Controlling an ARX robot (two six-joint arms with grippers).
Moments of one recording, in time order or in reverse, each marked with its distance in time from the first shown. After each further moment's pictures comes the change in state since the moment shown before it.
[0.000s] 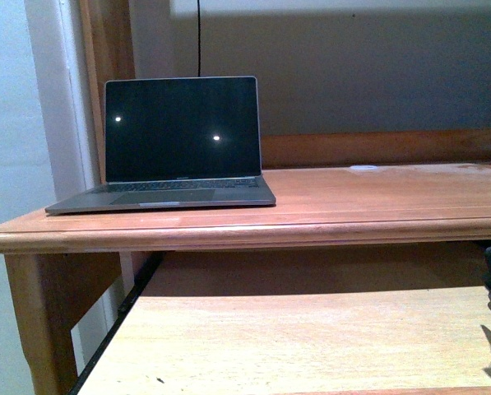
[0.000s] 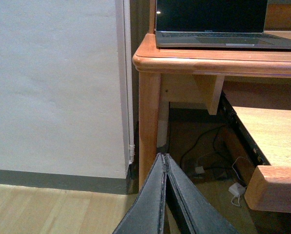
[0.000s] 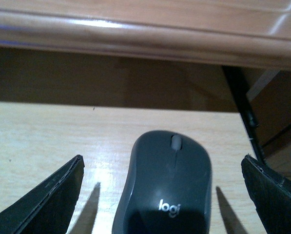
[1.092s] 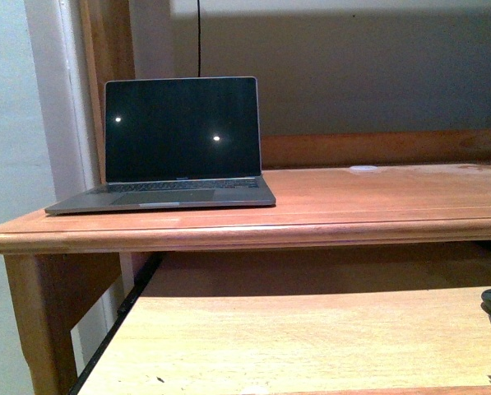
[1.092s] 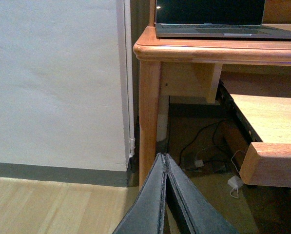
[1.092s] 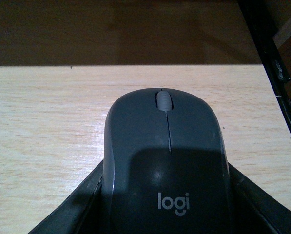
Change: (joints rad) left arm 0.000 -0.303 0.000 -0.303 -0.002 0.000; right arm -0.026 0.064 0.077 -0.152 -0.019 0.079
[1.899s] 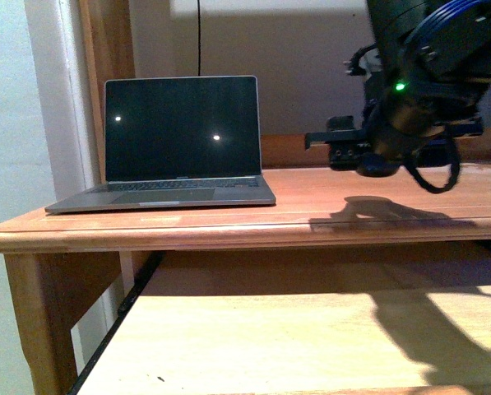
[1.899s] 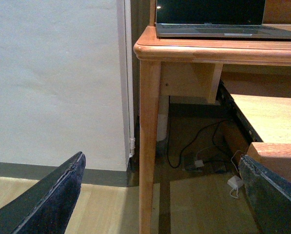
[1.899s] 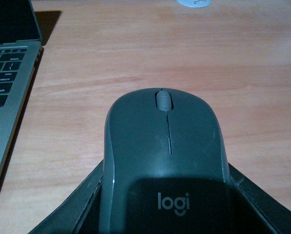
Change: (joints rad) left arm 0.000 0.000 0.000 0.000 0.000 -0.001; right arm 0.269 0.501 0.922 -0.242 0.299 0.119
